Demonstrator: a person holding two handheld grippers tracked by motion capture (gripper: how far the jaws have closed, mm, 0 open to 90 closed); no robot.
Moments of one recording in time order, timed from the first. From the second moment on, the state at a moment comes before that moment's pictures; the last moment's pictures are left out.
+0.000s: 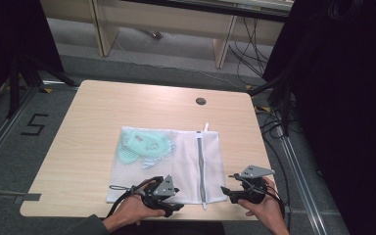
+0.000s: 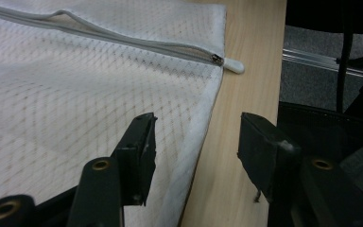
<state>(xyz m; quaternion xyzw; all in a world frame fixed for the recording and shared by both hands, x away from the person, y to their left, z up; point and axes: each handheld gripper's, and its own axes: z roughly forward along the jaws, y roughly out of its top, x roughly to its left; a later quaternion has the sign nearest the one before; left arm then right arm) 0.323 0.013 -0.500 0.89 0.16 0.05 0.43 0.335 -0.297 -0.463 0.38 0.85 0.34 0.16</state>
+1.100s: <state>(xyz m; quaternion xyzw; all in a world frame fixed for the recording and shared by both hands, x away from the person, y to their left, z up) 0.341 -0.034 -0.512 0.91 0.11 0.06 0.39 0.334 -0.295 -0.463 0.37 0.86 0.32 0.15</state>
